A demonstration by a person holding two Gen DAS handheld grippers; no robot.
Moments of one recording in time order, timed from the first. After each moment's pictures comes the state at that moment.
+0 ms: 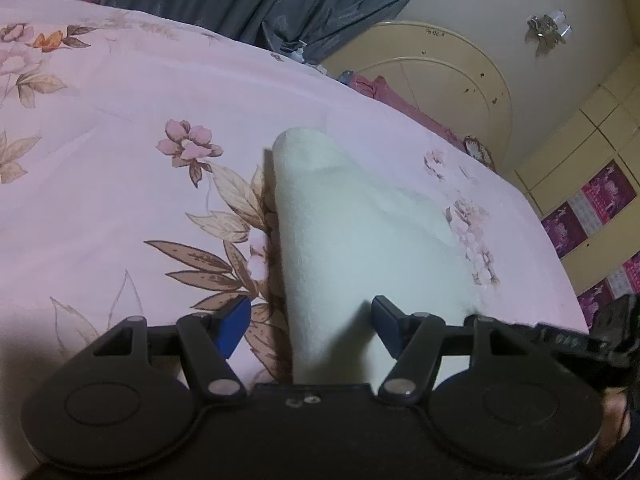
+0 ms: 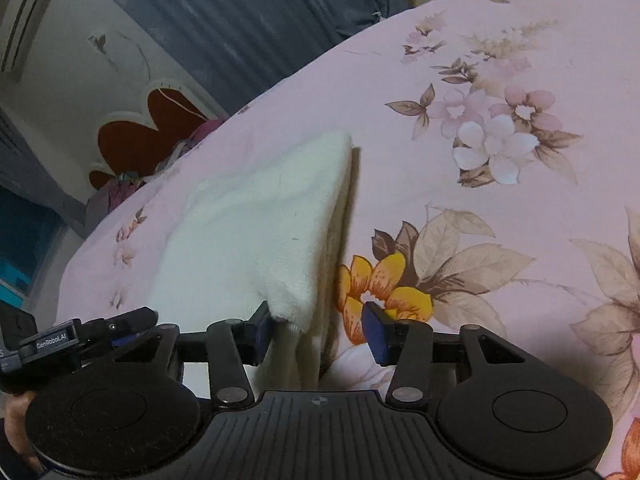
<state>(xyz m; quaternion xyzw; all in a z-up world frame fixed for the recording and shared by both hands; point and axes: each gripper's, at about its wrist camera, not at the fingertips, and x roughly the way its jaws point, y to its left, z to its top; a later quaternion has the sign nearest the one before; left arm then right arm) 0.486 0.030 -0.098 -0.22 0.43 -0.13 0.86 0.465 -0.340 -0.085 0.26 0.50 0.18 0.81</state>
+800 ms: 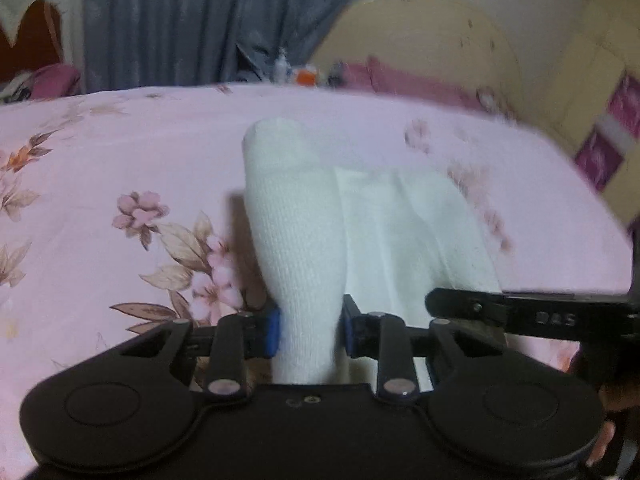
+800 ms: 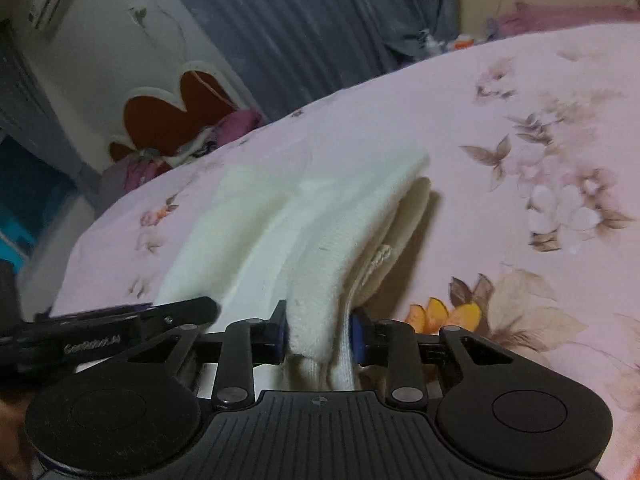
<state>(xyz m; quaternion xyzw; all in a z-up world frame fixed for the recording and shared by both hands) 0.490 -0.067 -0.056 -0.04 0.45 -0.10 0.89 0.474 -0.298 -0.057 0.18 0.49 0.20 0.83</state>
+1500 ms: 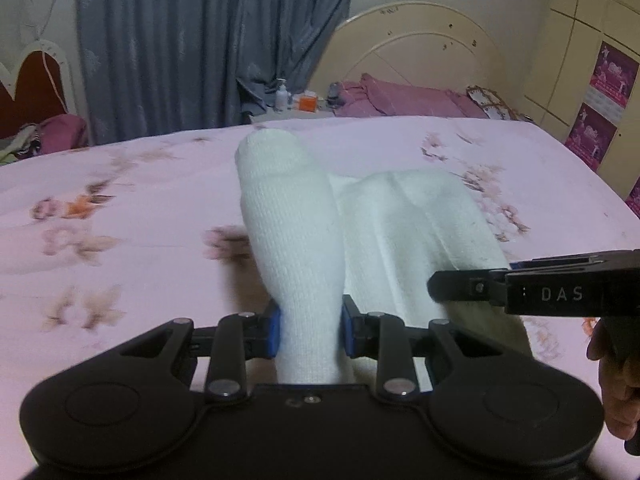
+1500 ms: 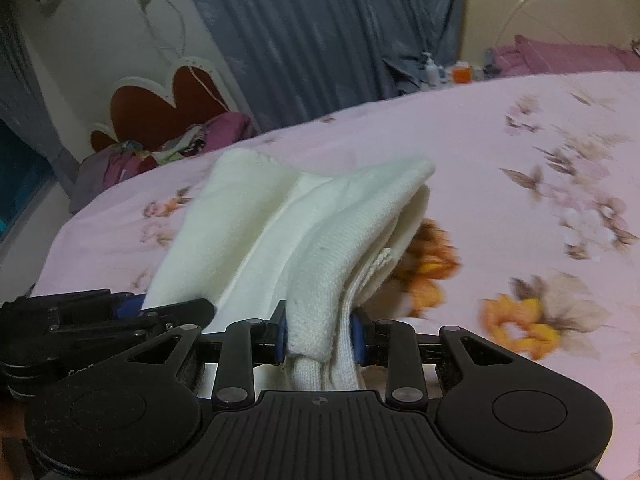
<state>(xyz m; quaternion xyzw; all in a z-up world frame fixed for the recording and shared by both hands) 0.451 0.027 -0.009 0.01 0.40 -0.12 0.91 0.453 -0.193 -0.010 0.15 0.46 0.19 0.85</state>
